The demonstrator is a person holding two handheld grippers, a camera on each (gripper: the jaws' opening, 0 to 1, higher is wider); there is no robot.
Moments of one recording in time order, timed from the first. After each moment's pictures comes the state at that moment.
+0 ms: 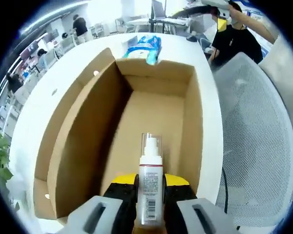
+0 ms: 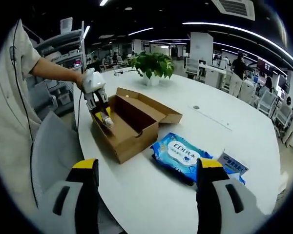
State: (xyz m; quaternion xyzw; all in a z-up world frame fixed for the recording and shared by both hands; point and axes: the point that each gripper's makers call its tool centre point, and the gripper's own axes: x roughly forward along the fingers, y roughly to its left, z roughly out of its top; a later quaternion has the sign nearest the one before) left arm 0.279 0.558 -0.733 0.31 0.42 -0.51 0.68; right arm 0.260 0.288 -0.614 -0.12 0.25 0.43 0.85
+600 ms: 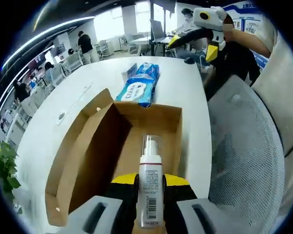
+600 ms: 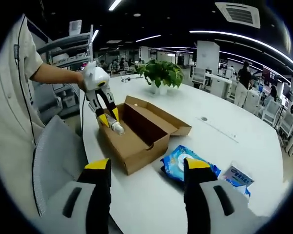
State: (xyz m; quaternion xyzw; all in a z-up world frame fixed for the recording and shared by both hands) left arm 0.268 0.512 -0.681 0.28 0.35 -0.53 0.72; right arm 0.253 0.323 -0.606 -0.12 0.22 0.46 0.85
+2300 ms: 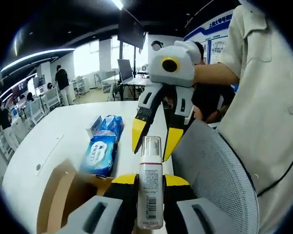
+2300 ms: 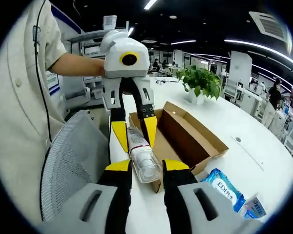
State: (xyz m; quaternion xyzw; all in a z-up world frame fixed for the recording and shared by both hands) left arm 0.209 0.414 -0.612 0.18 0.22 -0.67 0.68; right arm 0.210 0.403 -0.607 -0.17 0.18 0.59 0.77
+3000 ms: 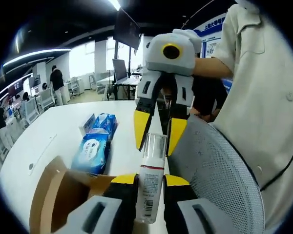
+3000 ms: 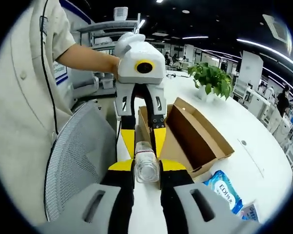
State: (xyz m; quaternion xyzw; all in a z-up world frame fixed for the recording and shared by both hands) left arm 0.202 0.409 -0.634 0.18 0.23 -0.69 0.67; right arm 0.198 0.408 -0.612 -0.21 0.21 0.61 0.74
